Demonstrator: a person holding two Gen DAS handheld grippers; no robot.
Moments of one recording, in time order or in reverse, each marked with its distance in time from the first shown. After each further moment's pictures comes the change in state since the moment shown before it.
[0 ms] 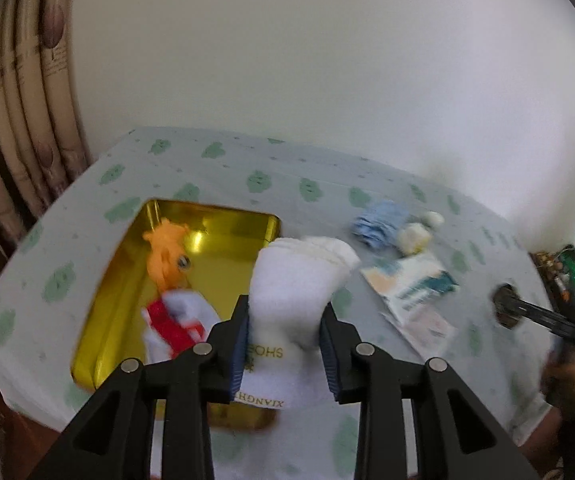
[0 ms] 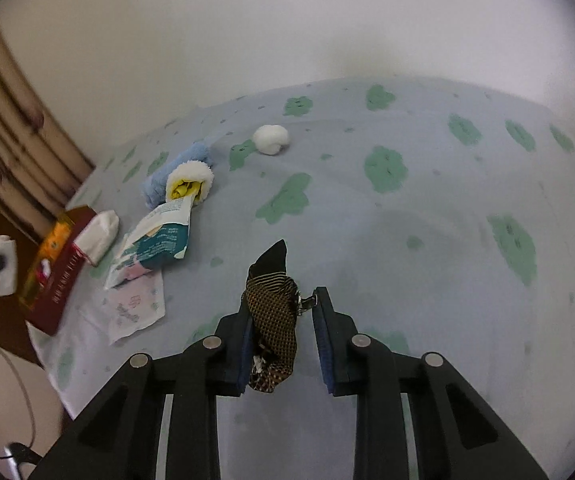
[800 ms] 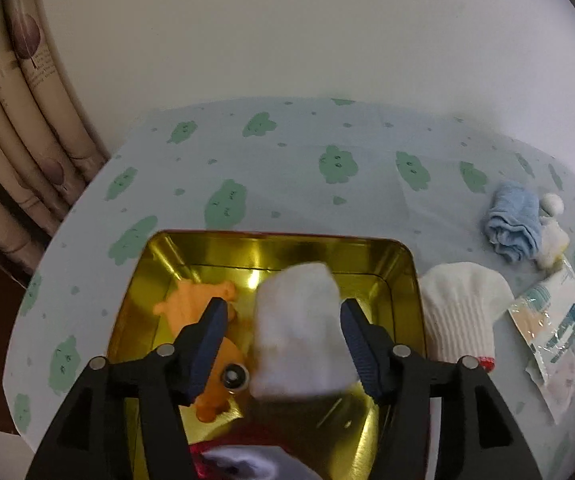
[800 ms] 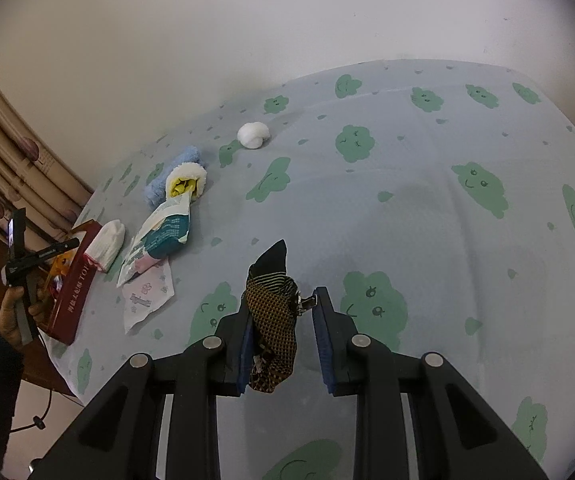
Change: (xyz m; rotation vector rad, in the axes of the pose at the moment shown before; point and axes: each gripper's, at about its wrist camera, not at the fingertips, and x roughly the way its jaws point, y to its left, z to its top) left arm 0.138 0.043 0.042 0.091 0.119 0.227; right arm -0.024 -0.009 -0.030 0.111 -0.026 0.000
